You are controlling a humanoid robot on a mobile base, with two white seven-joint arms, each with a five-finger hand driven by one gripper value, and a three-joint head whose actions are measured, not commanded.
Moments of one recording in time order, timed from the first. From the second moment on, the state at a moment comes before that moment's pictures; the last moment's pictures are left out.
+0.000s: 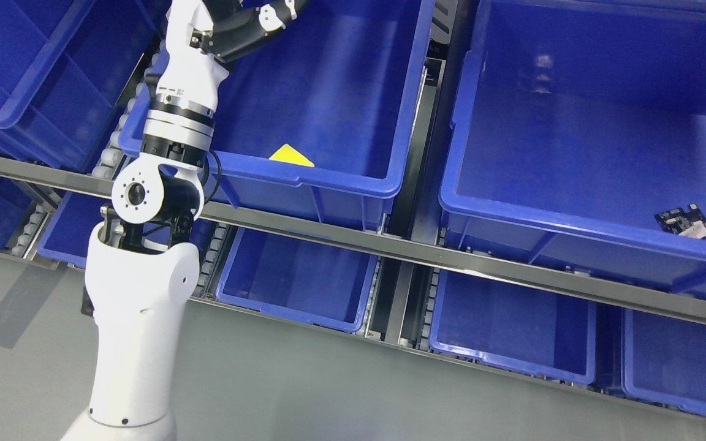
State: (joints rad) left arm -0.59 0.00 -0.14 -1.71 0.27 0.07 -0.08; right arm 0.00 0.00 -0.09 0.00 0.00 -0.10 0.02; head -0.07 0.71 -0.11
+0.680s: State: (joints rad) left arm -0.56 0.00 -0.12 -1.72 0.27 0.16 -0.08; right arm 0.00 0.00 -0.09 0.00 0.00 -0.10 0.02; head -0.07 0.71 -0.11
